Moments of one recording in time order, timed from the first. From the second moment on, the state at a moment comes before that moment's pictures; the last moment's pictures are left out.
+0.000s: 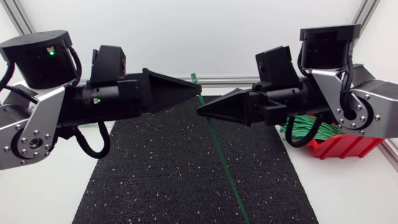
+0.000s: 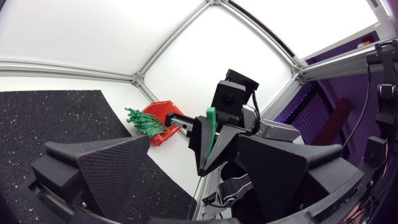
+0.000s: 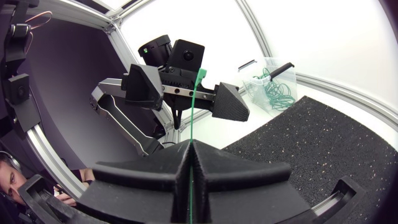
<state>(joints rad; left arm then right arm) -0.48 1.27 0.75 0.41 0.85 -0.67 0.42 1.33 0.84 0.13 -1.14 0.21</state>
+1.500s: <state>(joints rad) -0.43 1.53 0.75 0.75 0.97 -0.91 0.37 1.56 0.79 0.44 -1.15 0.55</state>
